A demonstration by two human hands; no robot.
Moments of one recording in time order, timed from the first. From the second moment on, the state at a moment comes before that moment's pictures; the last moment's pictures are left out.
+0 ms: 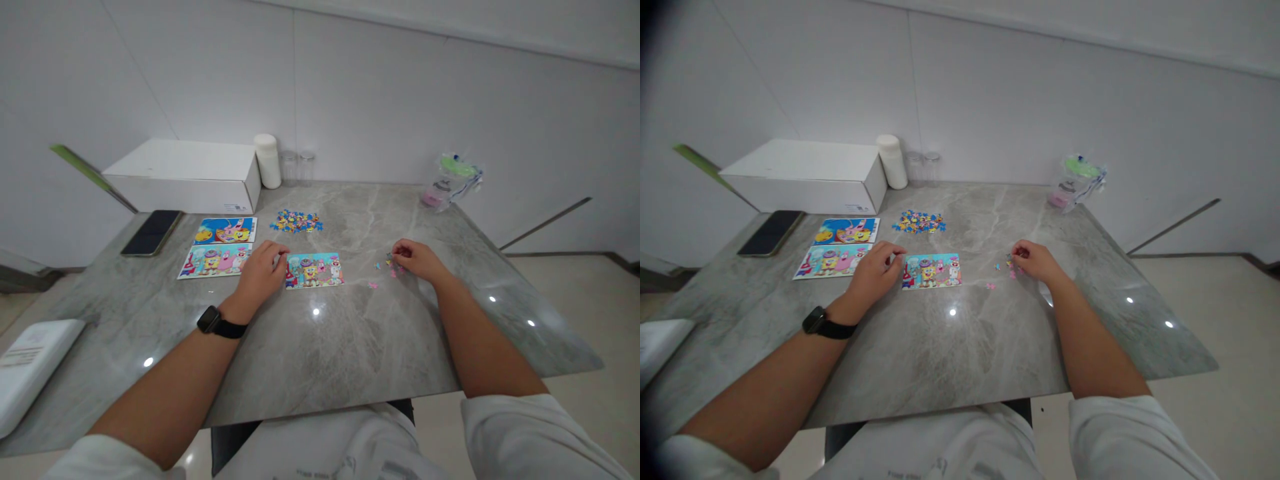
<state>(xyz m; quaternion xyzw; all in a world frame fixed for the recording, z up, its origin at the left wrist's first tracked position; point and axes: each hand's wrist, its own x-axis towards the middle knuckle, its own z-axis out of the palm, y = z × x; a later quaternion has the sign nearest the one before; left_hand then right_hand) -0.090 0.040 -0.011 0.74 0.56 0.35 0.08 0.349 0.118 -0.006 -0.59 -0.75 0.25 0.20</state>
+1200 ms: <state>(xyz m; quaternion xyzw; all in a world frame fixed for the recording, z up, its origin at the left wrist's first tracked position) -0.093 0.035 -0.013 0.78 0.55 0.28 0.10 0.125 0.137 0.008 -0.38 -0.88 0.25 0.14</state>
